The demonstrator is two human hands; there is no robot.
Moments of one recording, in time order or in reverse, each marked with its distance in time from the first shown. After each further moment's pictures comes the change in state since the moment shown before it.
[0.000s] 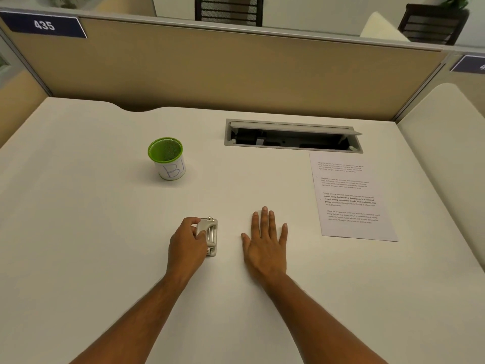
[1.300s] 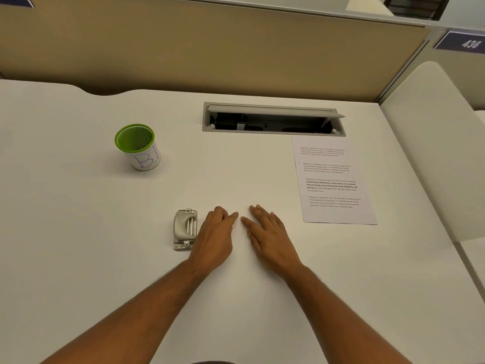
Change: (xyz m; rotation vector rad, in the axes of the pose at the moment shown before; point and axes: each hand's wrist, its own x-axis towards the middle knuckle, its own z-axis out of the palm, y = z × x) left_hand -0.010 0.019 0.085 0.425 -0.260 0.610; right_hand -0.009 0.076 -0.023 0.217 0.082 -0.348
